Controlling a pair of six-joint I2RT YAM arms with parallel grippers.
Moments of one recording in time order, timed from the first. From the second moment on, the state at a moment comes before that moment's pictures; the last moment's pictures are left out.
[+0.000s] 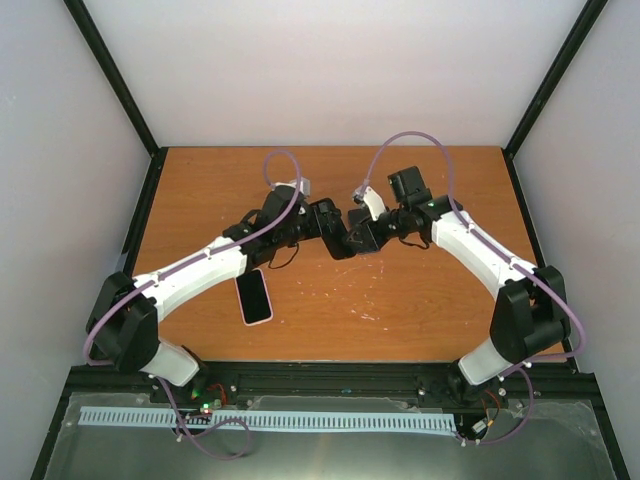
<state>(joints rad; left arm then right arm) -0.71 1.48 1.09 -0.16 0.01 -0.79 0.43 1.55 1.22 -0.64 -0.65 -0.17</state>
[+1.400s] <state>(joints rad) -0.64 1.36 0.99 0.00 0.03 -0.62 0.38 1.59 1.34 -0.73 -0.73 -0.18</state>
